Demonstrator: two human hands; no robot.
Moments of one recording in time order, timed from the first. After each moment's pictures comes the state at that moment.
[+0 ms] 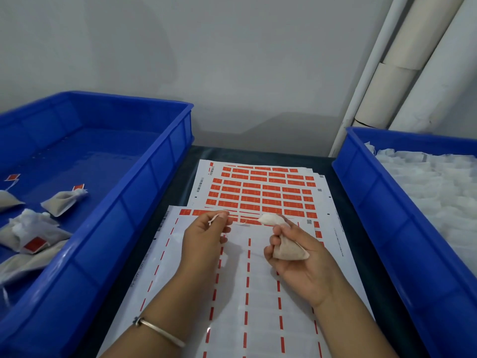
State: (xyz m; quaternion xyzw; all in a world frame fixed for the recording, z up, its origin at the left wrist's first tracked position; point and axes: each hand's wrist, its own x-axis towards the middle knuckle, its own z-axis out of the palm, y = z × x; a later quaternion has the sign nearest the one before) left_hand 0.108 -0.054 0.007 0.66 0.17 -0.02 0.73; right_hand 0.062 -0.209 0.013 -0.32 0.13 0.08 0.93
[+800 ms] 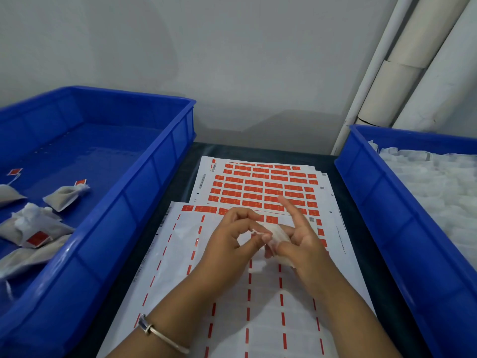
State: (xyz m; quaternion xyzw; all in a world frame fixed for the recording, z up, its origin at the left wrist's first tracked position) left_hand 0.083 -0.061 0.016 0.79 -0.18 0.00 0.58; right_hand 0.054 -0.205 0.017 -0.76 -0.01 -0.01 0.65
